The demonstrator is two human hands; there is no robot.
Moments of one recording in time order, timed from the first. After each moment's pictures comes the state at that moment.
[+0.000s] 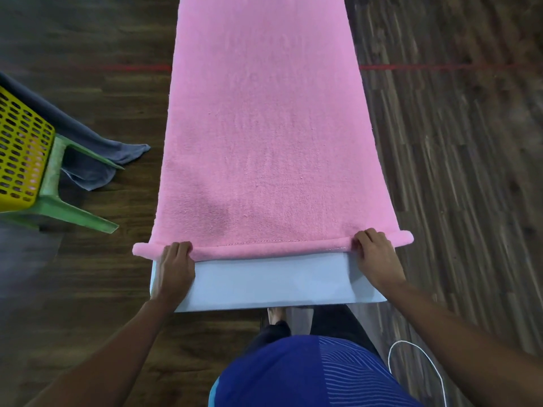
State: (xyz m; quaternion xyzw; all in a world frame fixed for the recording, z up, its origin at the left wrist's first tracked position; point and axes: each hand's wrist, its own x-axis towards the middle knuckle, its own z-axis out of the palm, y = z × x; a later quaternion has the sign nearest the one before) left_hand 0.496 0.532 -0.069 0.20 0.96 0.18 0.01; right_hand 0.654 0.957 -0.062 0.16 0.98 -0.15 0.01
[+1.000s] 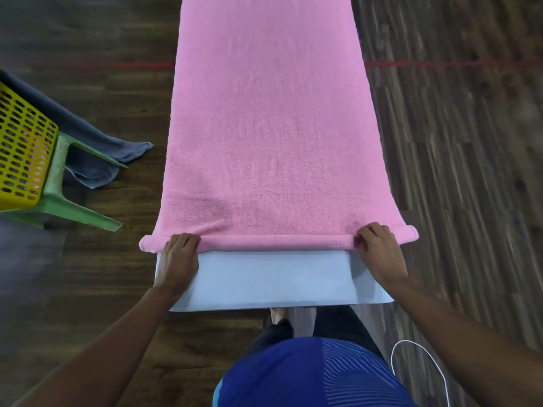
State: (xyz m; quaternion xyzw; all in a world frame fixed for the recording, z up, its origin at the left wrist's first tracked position) left_hand 0.474 0.538 -0.058 0.24 0.96 0.13 0.06; right_hand 0.638 0.957 -0.058 0.17 0.97 -0.15 0.00
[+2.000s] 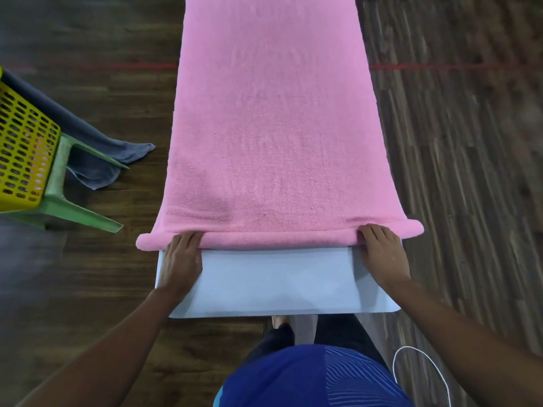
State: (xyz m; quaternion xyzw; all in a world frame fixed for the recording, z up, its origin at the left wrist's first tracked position) left_hand 0.467 0.545 -0.062 0.23 0.96 0.13 0.05; right_hand 0.630 0.962 -0.064 0.15 0.98 -0.11 0.02
